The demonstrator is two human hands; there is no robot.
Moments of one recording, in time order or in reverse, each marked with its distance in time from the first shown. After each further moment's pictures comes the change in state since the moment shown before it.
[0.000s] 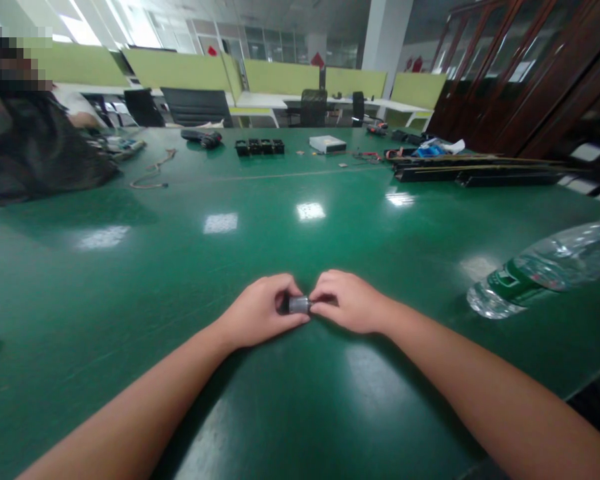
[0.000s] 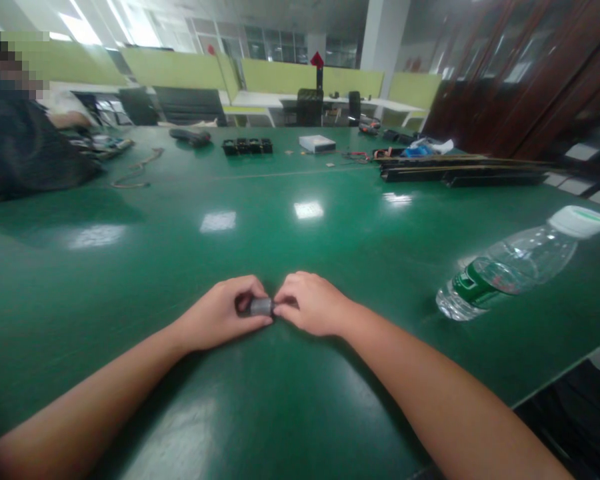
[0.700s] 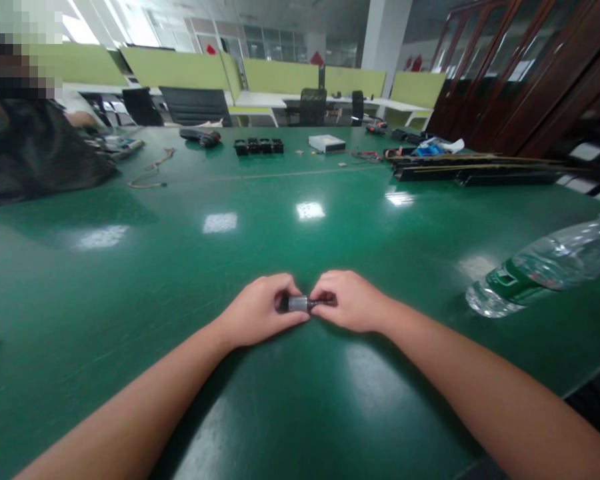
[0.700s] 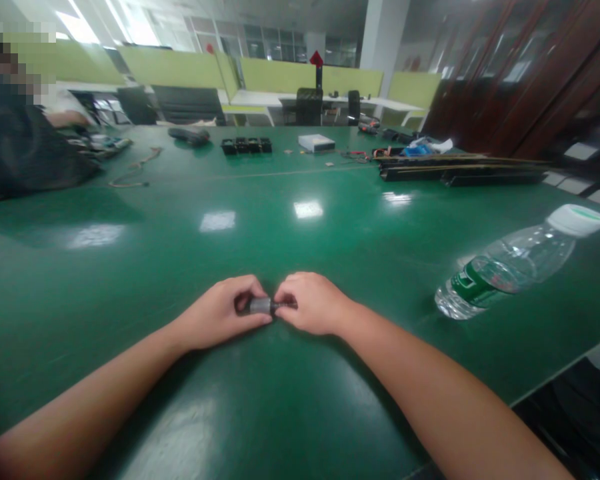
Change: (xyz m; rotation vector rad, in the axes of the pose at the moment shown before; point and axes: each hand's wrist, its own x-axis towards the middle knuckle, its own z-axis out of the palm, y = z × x) left_hand 0.000 0.003 -0.003 0.003 -0.006 -0.002; right_hand 0.000 -0.005 -0.002 0.002 0.038 0.045
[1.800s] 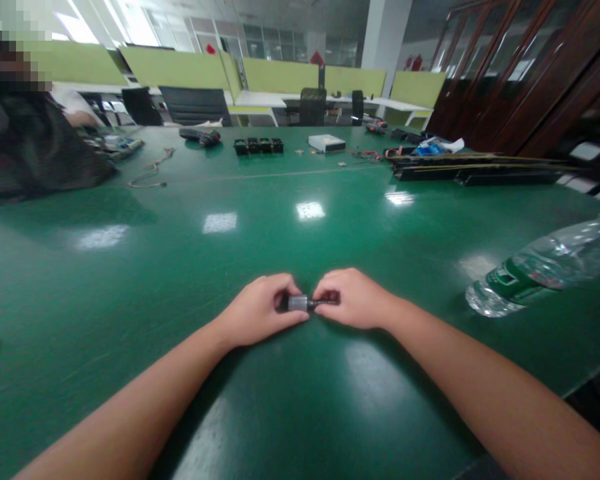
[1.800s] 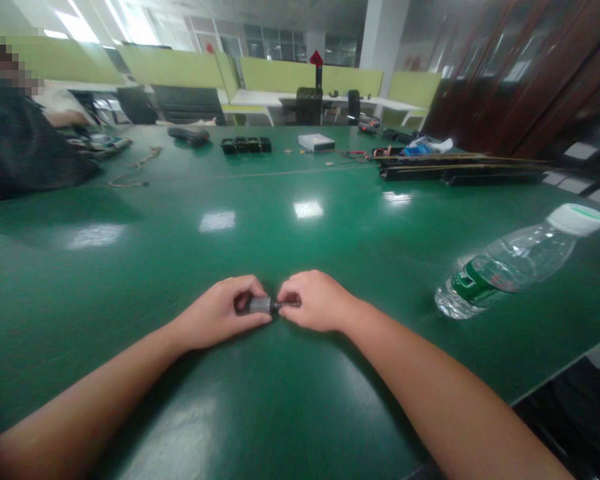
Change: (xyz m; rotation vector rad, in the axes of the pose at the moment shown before) left_hand 0.000 0.000 -0.001 -0.014 -0.004 -0.001; right_hand -0.002 0.005 -0.005 0.020 -0.029 0.006
